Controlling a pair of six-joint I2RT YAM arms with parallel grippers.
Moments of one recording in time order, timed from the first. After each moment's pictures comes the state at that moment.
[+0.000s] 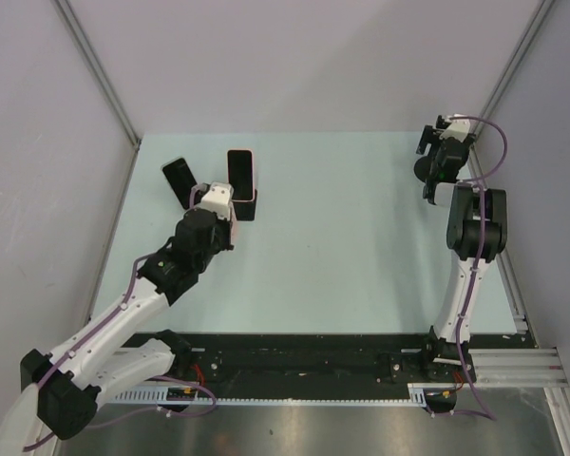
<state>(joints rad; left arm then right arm) -0.58 0.92 0.75 -0.25 -0.33 -0.09 -0.13 2.25 1.44 0.83 0.18 -0.01</state>
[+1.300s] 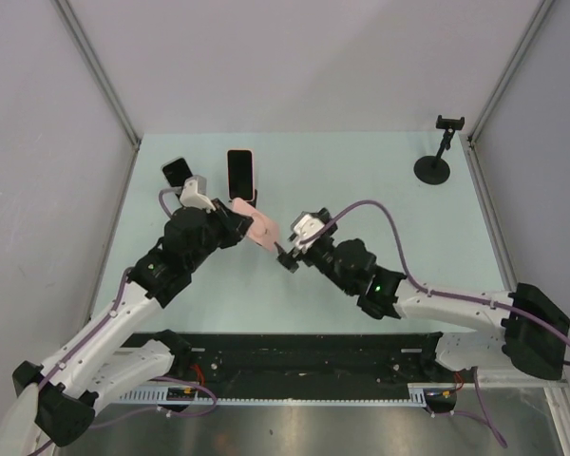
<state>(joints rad) -0.58 0.86 0.80 -0.26 -0.15 -0.76 1.05 1.22 0.73 0.50 0.32 -0.27</state>
